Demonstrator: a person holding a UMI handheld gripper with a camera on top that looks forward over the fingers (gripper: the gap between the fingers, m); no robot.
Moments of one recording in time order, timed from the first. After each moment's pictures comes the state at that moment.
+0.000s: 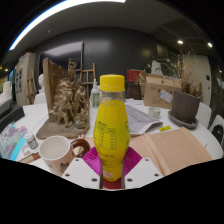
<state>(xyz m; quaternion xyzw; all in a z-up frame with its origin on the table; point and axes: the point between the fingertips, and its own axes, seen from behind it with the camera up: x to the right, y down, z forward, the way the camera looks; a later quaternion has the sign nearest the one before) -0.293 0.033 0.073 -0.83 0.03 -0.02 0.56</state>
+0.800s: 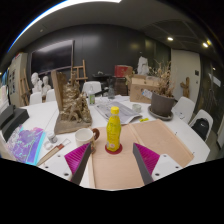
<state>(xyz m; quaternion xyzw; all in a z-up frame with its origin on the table) -0.332 -0.157 0.184 -0.85 0.08 -0.06 0.51</state>
